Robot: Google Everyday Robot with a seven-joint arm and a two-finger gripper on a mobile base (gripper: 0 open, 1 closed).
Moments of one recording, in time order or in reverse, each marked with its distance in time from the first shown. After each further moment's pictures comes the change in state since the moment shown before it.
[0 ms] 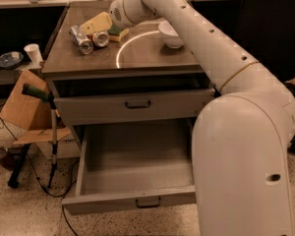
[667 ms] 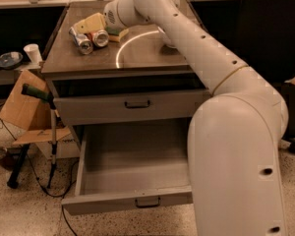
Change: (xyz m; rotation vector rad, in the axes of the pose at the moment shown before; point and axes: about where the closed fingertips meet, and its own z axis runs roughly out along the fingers) arm -0.014 0.002 0.028 0.004 -0.094 -0.005
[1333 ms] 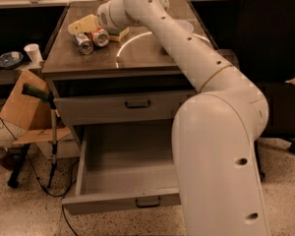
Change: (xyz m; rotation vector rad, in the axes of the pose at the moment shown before) arm -0.003 -0.004 0.030 0.020 -0.012 -0.007
